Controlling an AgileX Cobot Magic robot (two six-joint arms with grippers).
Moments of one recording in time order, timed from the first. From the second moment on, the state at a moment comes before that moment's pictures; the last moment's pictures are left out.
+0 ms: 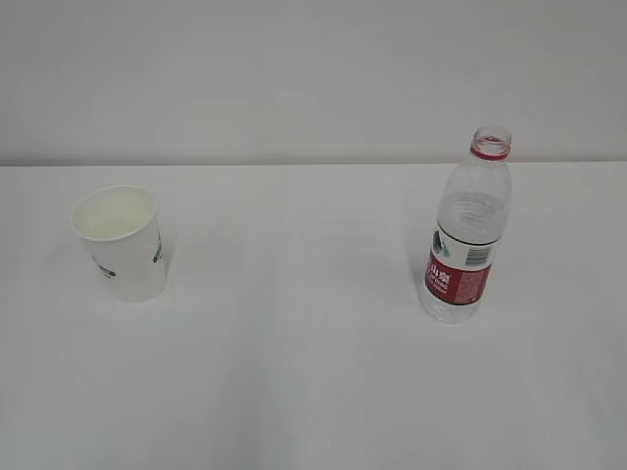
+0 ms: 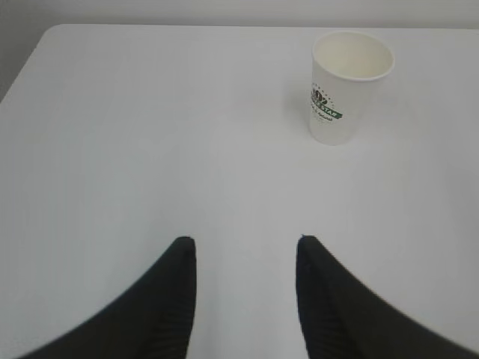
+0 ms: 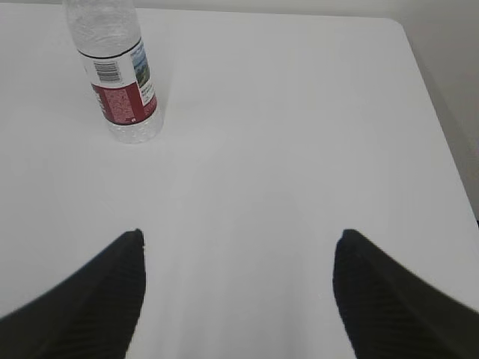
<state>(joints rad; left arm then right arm) 0.05 0.00 -0.53 -0.03 1.09 -0.02 0.08 -0.01 -0.50 -0.07 1.14 0.00</state>
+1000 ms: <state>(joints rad) 0.05 0.00 -0.53 -0.03 1.09 -0.02 0.08 -0.01 -0.51 -0.07 1.14 0.00</state>
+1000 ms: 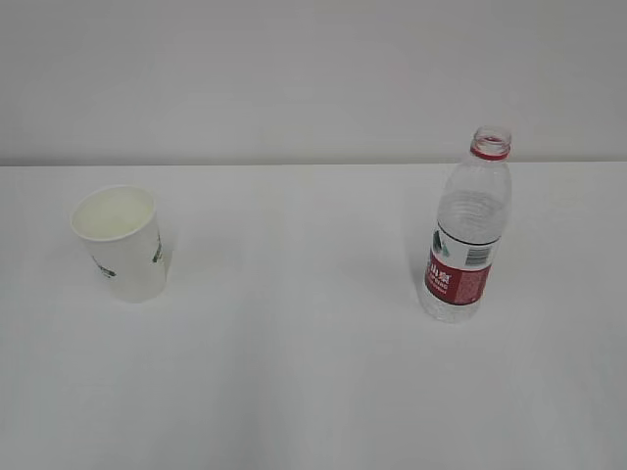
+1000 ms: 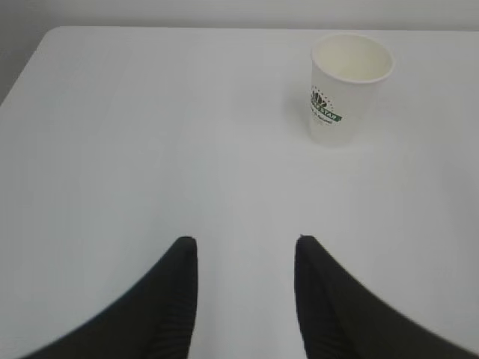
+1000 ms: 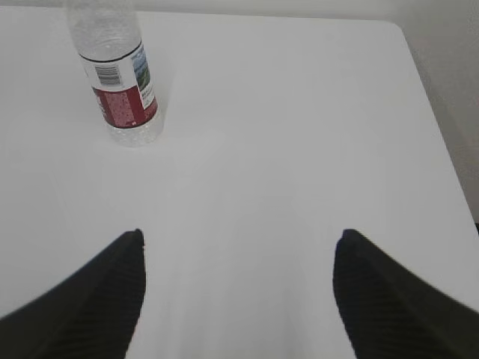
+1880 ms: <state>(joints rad) 0.05 0.23 -0.56 -0.16 0.84 -0.02 0.08 0.25 -0.62 -0.03 0.84 0.00</state>
